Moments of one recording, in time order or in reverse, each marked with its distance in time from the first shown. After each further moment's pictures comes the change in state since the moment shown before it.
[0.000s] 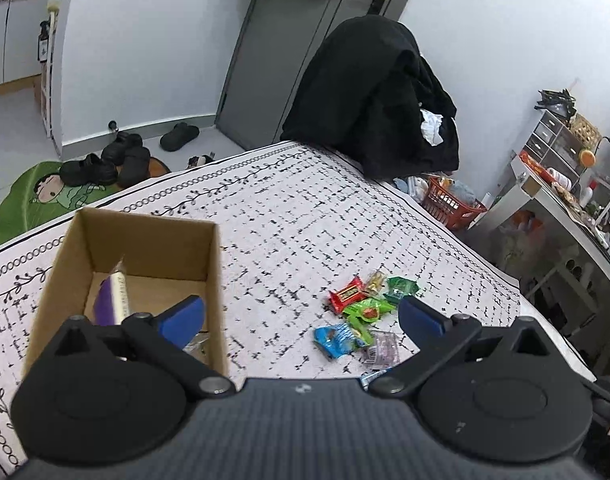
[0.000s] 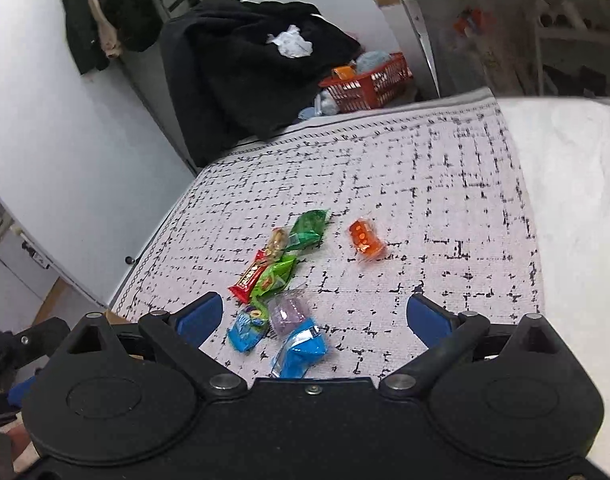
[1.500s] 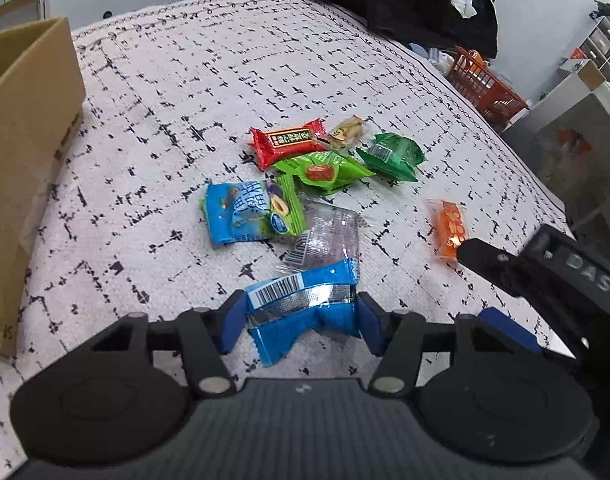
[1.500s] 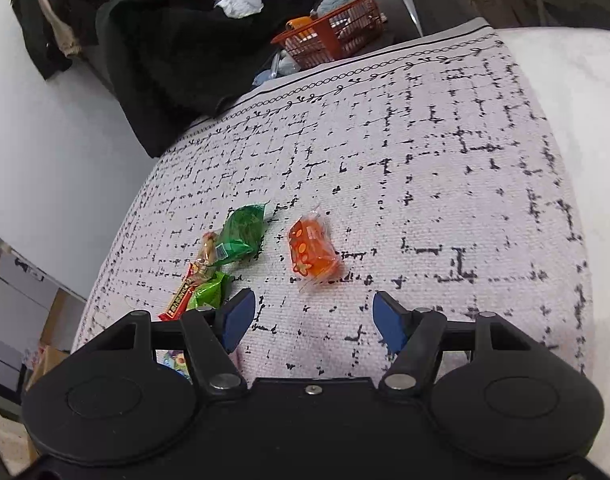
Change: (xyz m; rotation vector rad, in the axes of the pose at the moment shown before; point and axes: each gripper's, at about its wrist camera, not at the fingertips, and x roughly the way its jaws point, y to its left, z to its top) left arm 0.150 -0.091 -0.084 -0.084 0.304 0.099; right arm 0.103 -0.059 0.025 0.077 0.105 0.021
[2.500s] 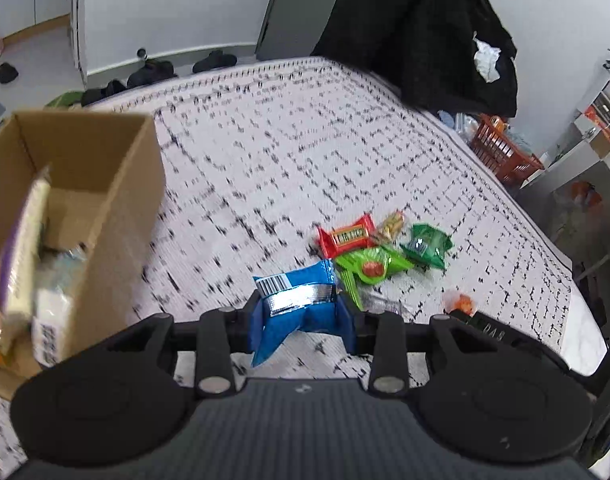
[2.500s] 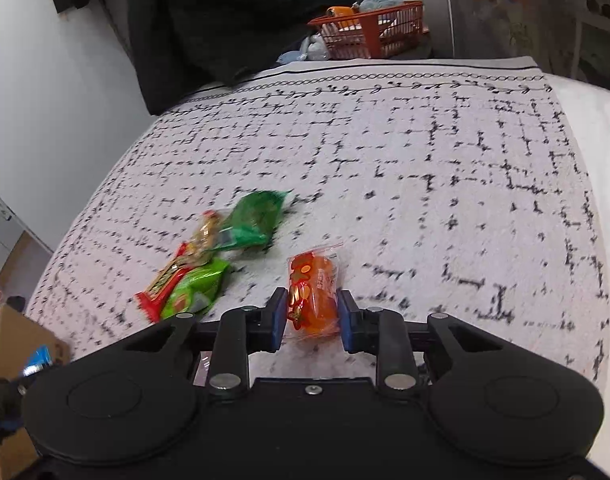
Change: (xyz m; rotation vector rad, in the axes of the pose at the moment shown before) left arm -0.058 0.038 0.045 -0.028 -0.118 0.048; right arm 0.024 0.041 -0.002 -0.188 0.028 -0.096
